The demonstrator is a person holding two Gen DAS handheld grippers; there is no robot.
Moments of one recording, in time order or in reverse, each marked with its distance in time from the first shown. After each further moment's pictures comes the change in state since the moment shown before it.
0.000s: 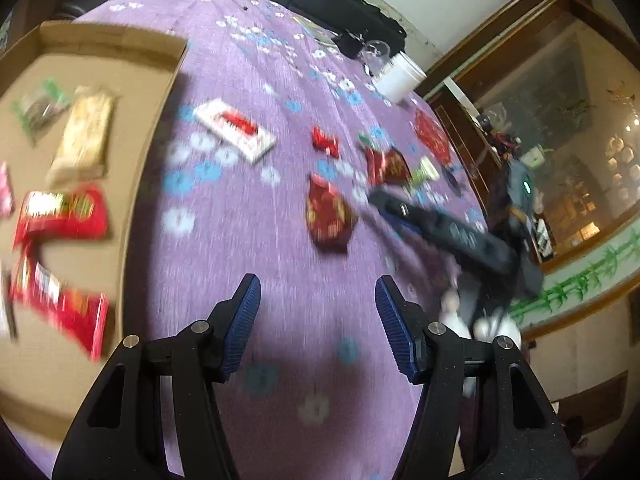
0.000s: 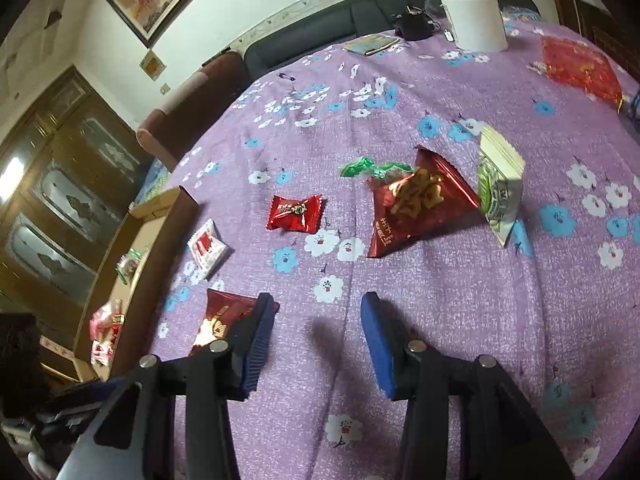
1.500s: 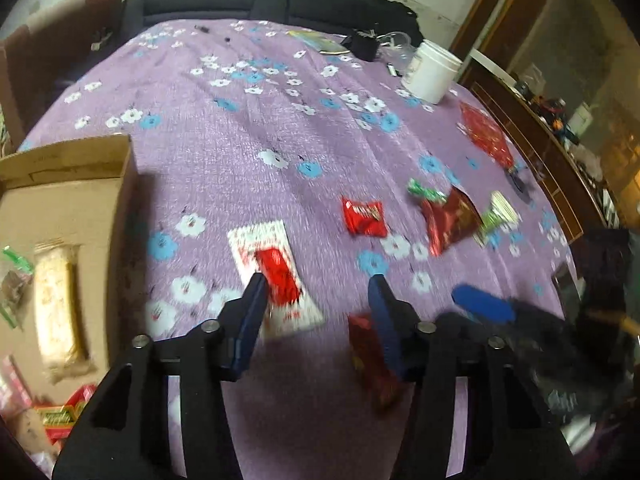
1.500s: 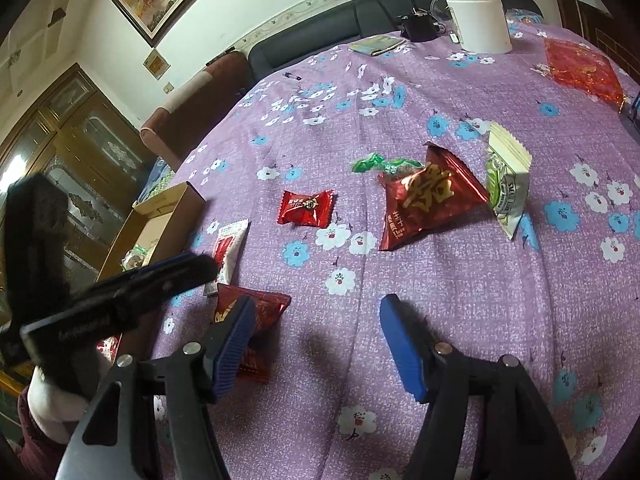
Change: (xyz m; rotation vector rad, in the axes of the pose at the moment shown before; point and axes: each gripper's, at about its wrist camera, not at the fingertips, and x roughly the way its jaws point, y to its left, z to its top) left arm 0.077 -0.016 0.078 0.196 -0.010 0.252; right arm 0.000 0.009 -0.005 -0.017 -0.005 -0.002
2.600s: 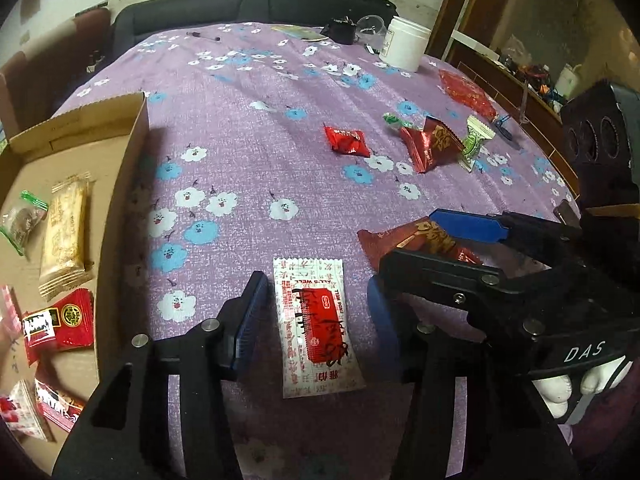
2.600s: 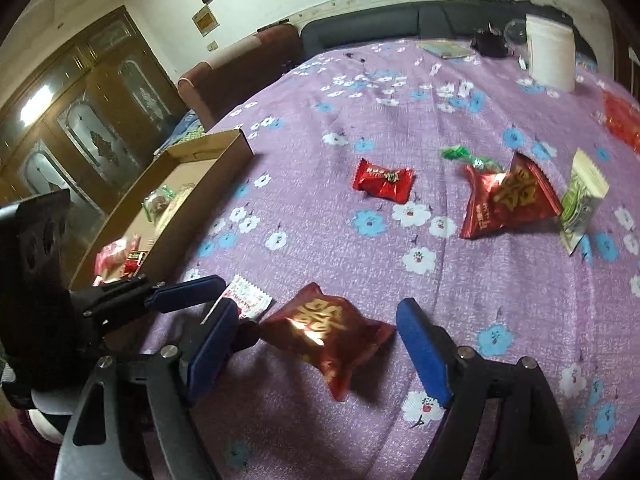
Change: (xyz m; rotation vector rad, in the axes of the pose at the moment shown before) left arm -0.023 -0.010 -0.074 0.111 -0.035 0.016; right arm 0.012 0.046 -0.019 -0.226 0.051 0.018
